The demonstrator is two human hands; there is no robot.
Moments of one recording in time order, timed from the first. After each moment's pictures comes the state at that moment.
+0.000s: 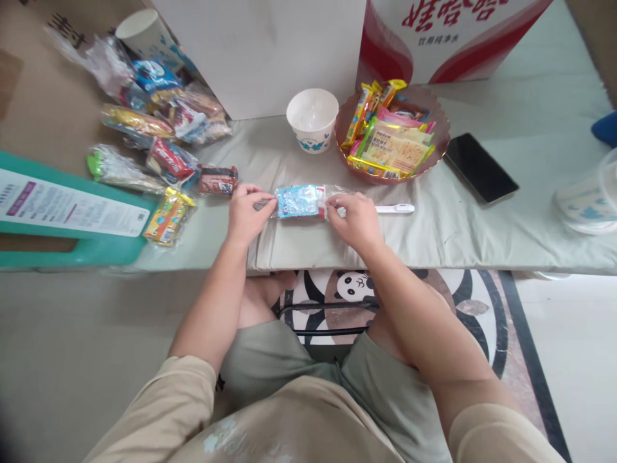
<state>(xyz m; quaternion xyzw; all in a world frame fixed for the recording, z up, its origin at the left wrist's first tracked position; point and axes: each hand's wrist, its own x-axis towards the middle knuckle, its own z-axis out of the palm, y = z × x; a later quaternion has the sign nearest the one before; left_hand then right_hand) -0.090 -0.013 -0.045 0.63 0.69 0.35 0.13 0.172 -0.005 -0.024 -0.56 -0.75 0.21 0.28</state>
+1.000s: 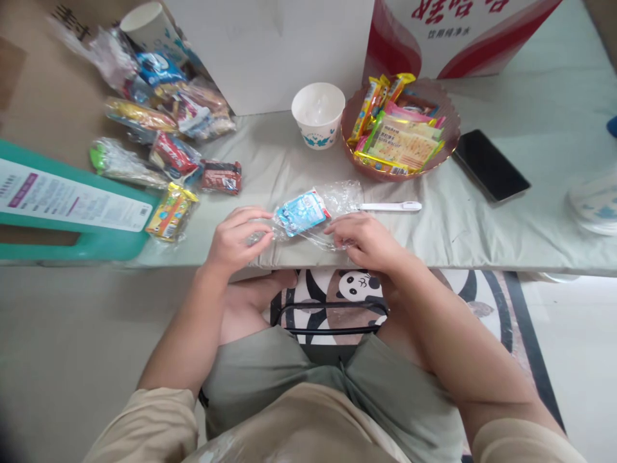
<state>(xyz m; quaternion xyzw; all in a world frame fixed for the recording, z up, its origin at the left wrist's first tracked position) -0.098 -0.076 -0.003 0.79 0.52 0.30 0.10 0.206 -0.026 -0.007 -0.24 -0.88 0.33 0.24</state>
